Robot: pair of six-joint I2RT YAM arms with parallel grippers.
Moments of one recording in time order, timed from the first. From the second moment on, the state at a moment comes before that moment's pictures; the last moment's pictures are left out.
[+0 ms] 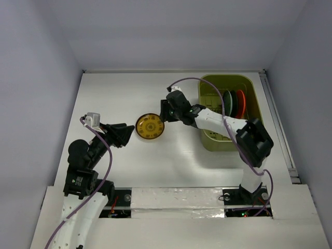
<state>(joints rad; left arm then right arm) -0.20 0.34 0.60 -0.23 0.35 -0.52 0.78 1.88 1.39 -0.20 0.13 0.56</state>
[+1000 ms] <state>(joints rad) -0.20 0.33 0.60 -0.23 0.36 -0.52 0.37 1.47 1.23 -0.55 0.68 0.31</state>
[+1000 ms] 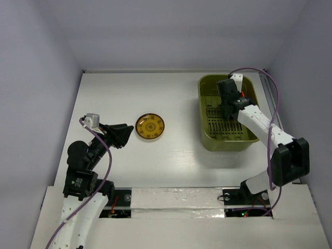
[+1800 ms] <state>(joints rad) -0.20 0.32 0.60 -0.23 0.36 -0.52 0.33 1.64 1.35 -0.63 0.74 0.24</state>
